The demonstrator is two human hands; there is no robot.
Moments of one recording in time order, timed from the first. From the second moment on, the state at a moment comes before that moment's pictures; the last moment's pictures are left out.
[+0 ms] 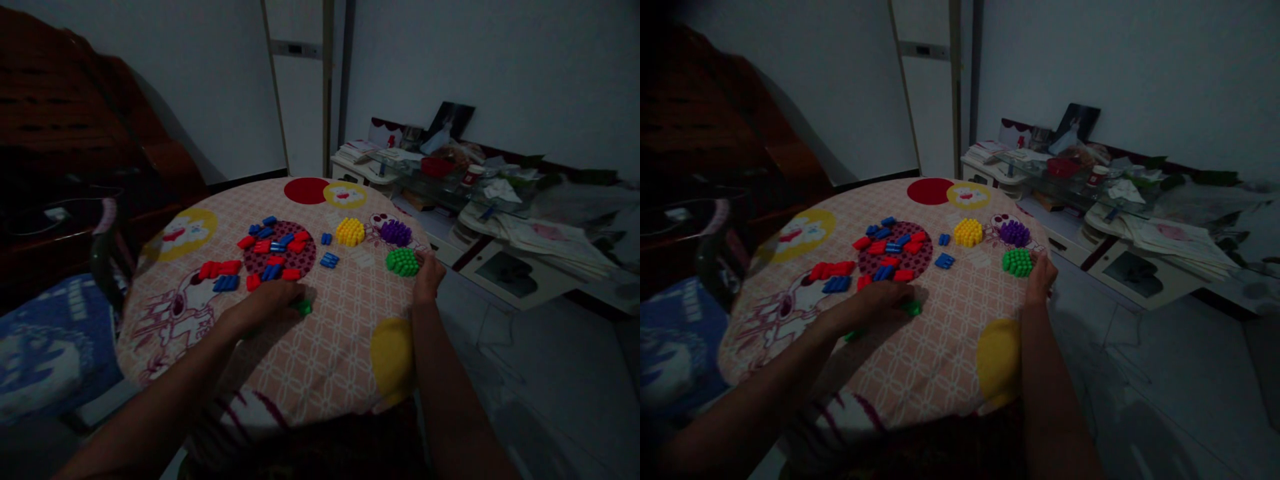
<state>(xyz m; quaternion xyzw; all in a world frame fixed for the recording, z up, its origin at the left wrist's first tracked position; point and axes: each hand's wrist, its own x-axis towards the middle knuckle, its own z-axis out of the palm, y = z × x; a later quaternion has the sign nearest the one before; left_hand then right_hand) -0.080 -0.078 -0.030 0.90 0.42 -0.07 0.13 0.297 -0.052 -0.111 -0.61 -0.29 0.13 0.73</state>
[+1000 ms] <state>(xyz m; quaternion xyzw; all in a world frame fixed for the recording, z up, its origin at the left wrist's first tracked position) 0.138 -0.035 -0.050 0.94 0.24 0.21 0.14 0.297 -0.055 -0.112 -0.62 -0.30 0.13 0.71</state>
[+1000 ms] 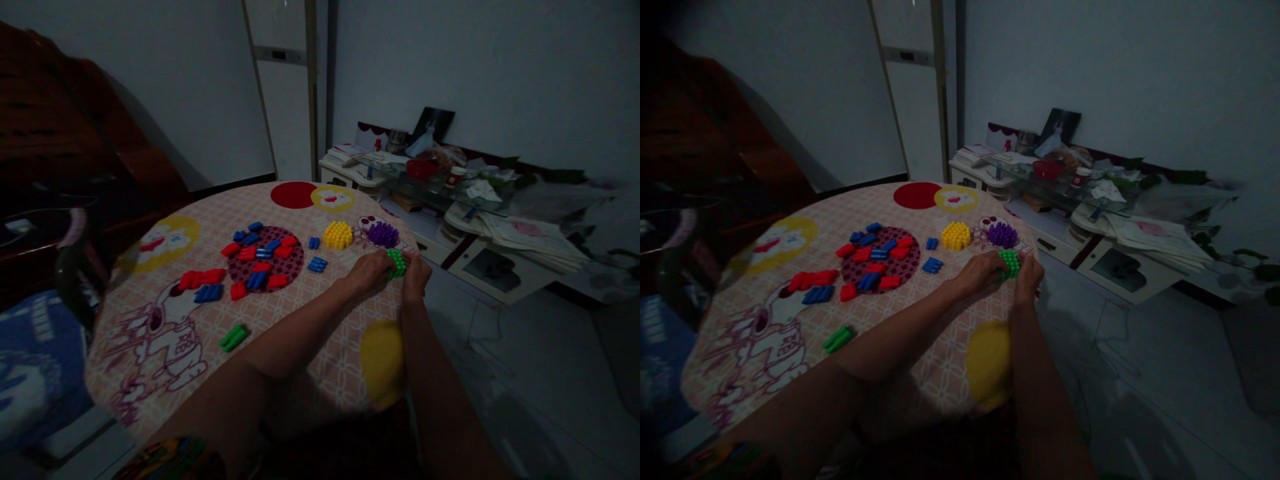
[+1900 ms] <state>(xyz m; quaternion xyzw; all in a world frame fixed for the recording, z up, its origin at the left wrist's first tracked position) -0.126 -0.052 0.008 0.84 0.54 -0.01 0.08 0.301 -0.052 -0.115 -0.61 -0.30 0.11 0.73</state>
